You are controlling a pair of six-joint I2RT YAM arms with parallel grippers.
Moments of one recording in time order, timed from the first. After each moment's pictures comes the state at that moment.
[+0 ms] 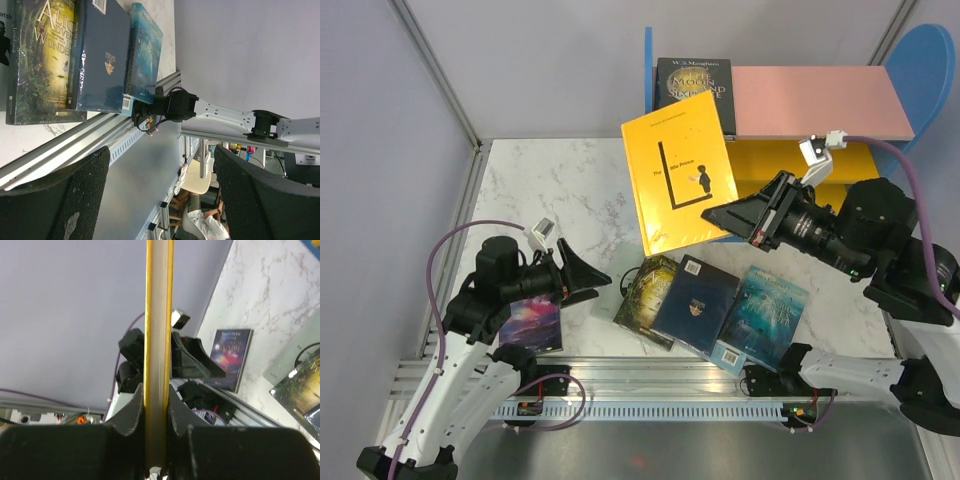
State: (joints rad) left arm -0.32 0.61 0.73 -0.59 0.73 -0.98; right arm 0.89 0.99 1.69 -0.83 0.00 1.03
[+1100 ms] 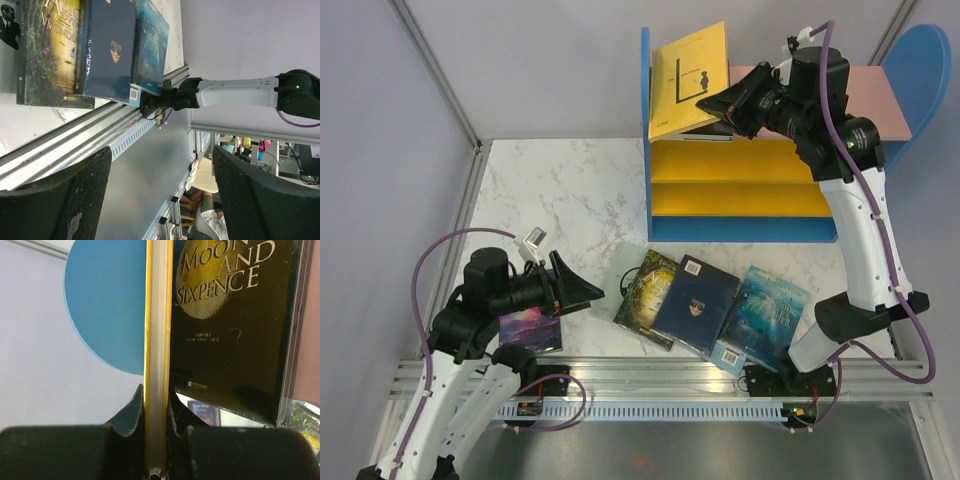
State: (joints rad) left arm -0.32 0.52 0.78 -0.75 0.71 -0.91; right arm 0.37 1.62 2.26 -0.91 -0.23 1.00
